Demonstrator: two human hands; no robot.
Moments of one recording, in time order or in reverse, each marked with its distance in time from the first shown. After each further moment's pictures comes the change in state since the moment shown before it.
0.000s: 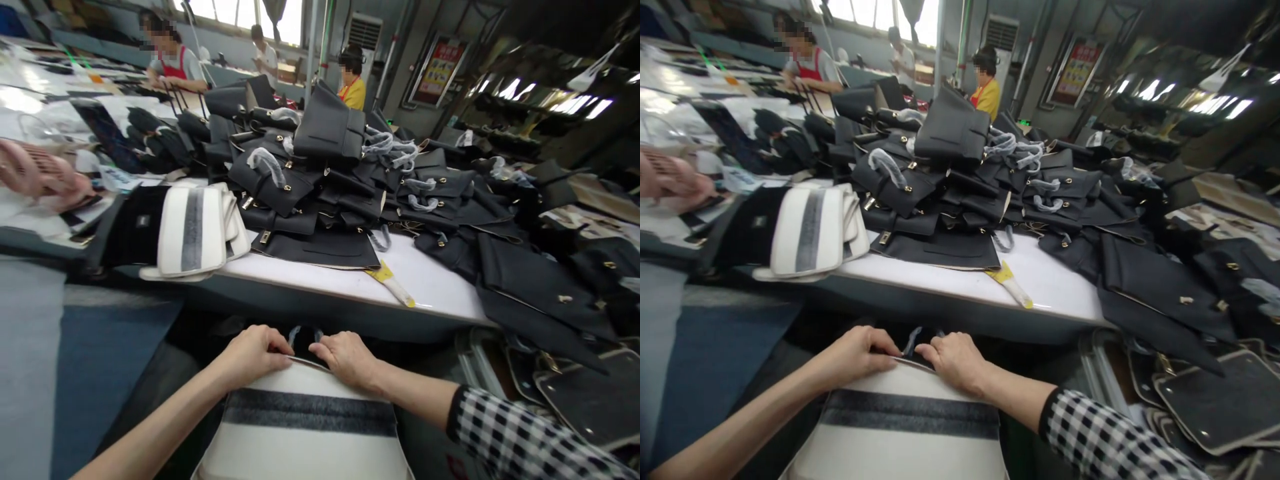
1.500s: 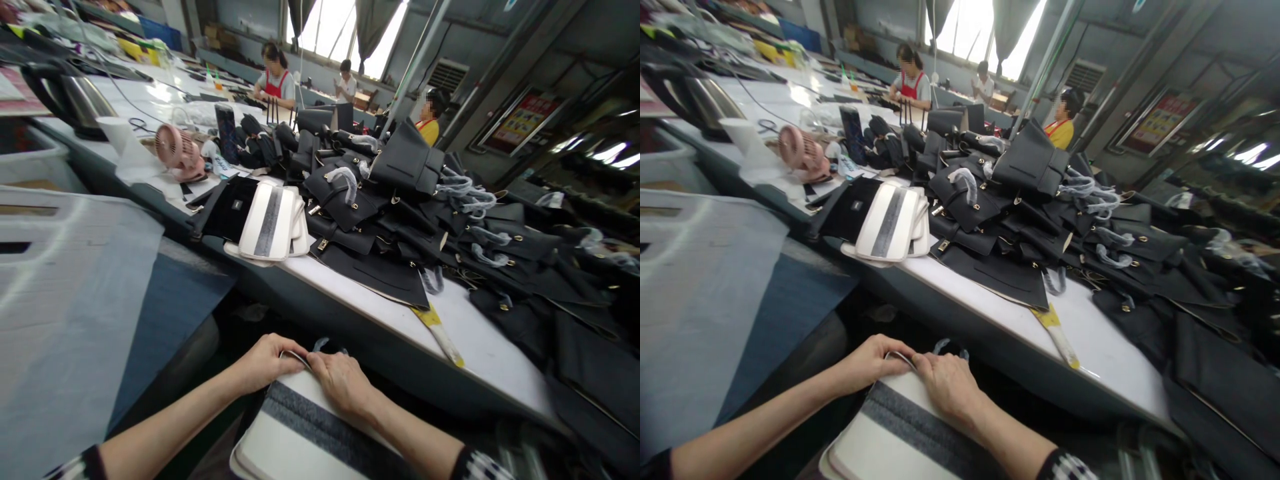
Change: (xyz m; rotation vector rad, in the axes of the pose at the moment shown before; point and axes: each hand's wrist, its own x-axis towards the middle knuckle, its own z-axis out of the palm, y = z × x) left_hand -0.041 -0.068 0.018 -0.641 0.198 0.067; right_hand 0.041 -0.085 0.002 -0.106 -0.156 -0.259
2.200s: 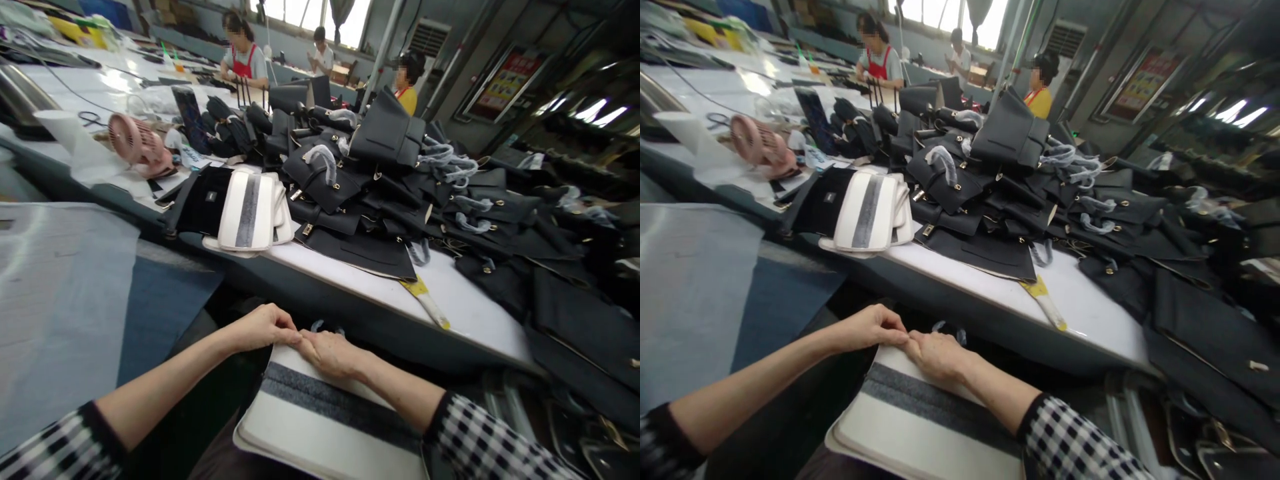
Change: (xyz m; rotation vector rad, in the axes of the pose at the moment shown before) left_hand 0.026 0.022 -0.023 0.285 -0.166 -0.083; right_hand 0.006 0.006 -0.008 0.236 -0.137 0.019
